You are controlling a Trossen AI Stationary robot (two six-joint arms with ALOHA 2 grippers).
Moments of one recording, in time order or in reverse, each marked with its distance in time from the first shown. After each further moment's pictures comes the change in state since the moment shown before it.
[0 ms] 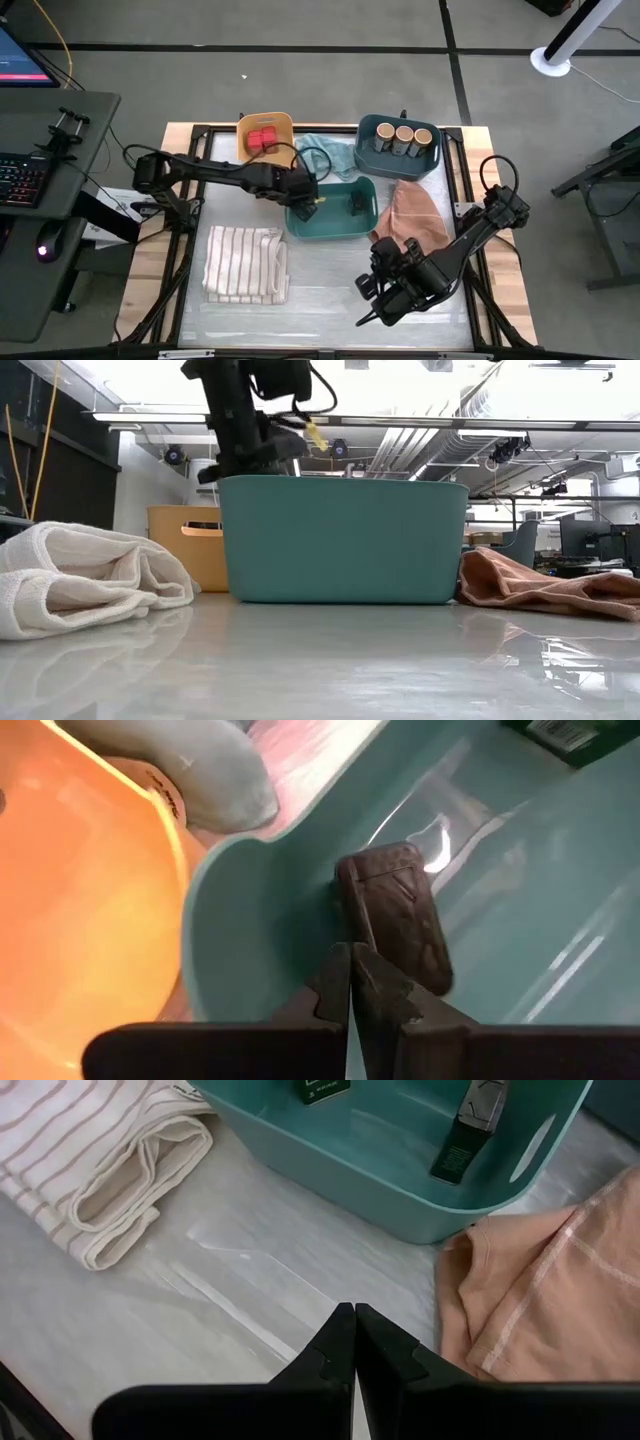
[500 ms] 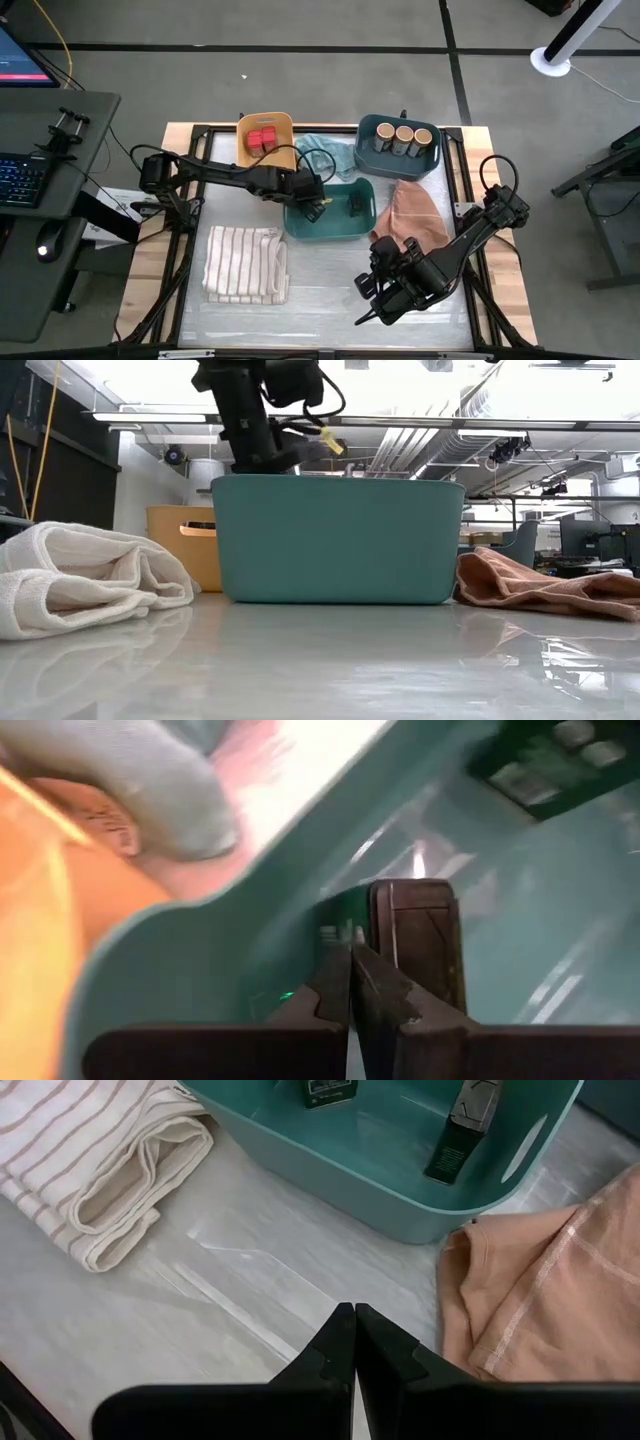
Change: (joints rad) left arm -0.006 0.056 0.000 0.114 0.000 -0.031; right arm -0.005 0.000 0.000 0.006 -0.002 0.000
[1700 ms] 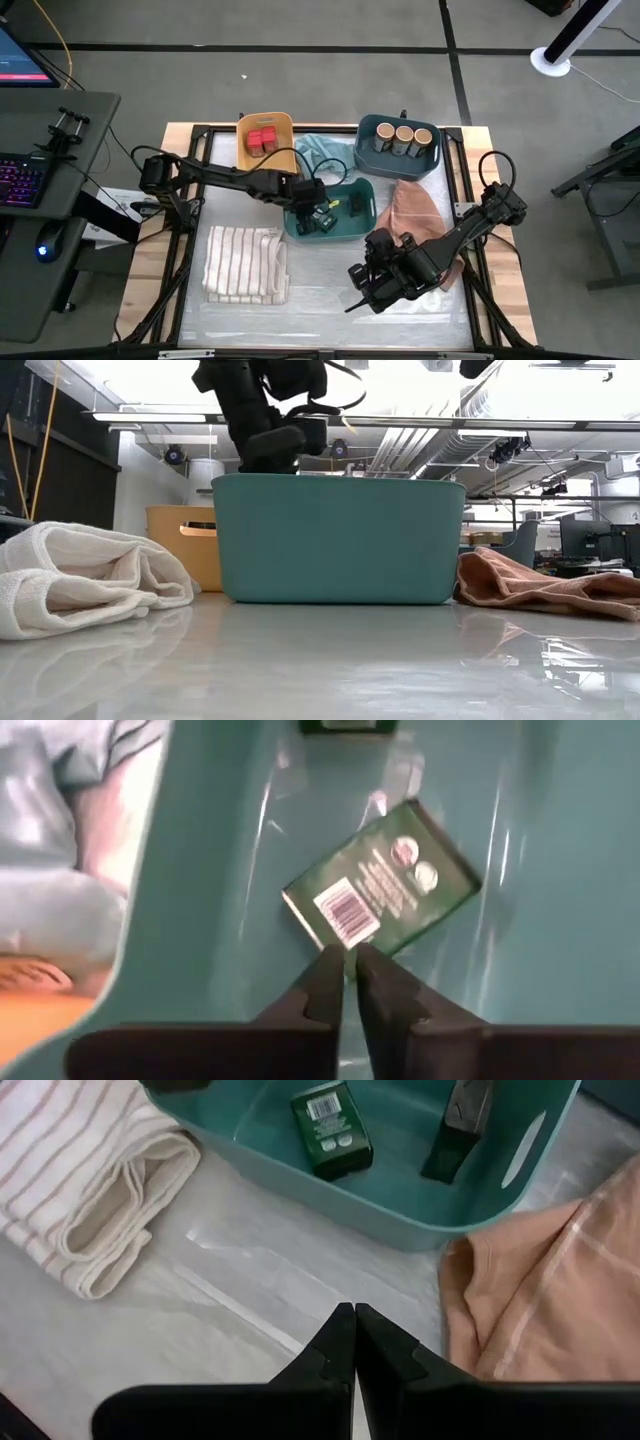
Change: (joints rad) left arm -0.026 0.004 0.002 0.062 0.137 0.523; right arm -0.060 0.000 0.000 0.022 -0.032 0.000
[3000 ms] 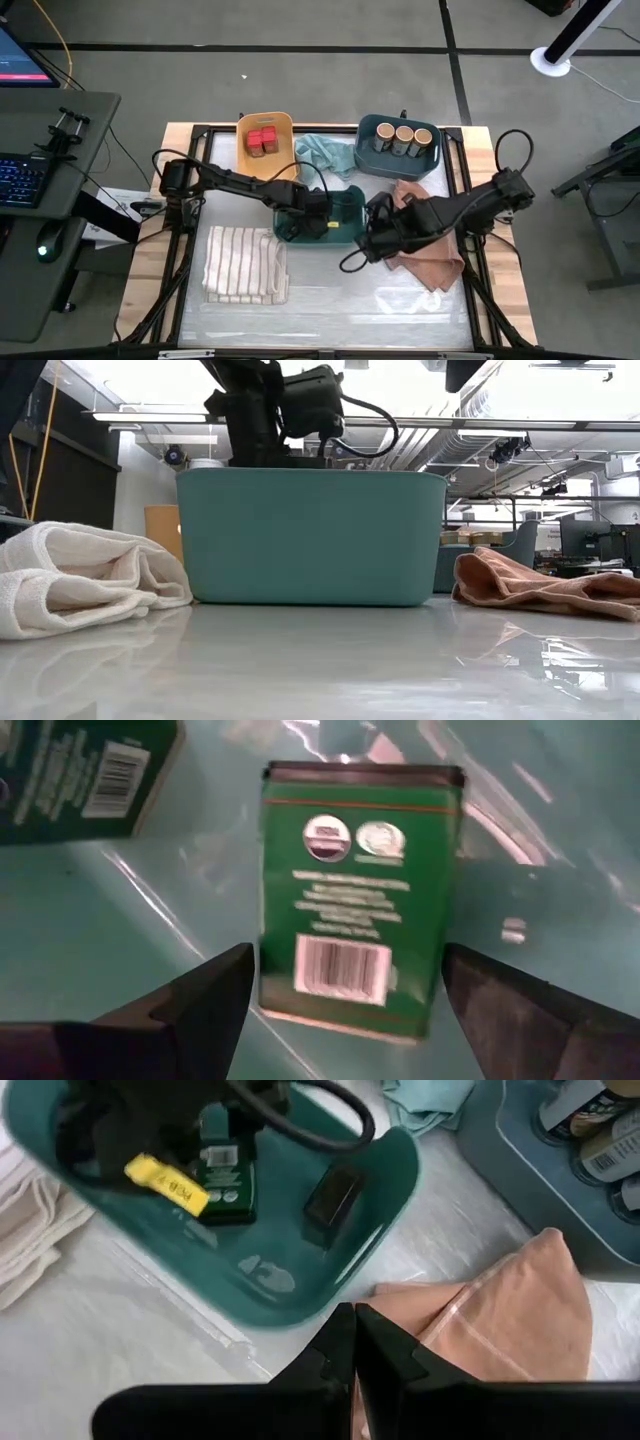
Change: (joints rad) left arm -0.029 0.157 0.038 -0.052 0.028 0.985; right arm -0.205 -0.125 0.000 -0.109 -0.062 -0.360
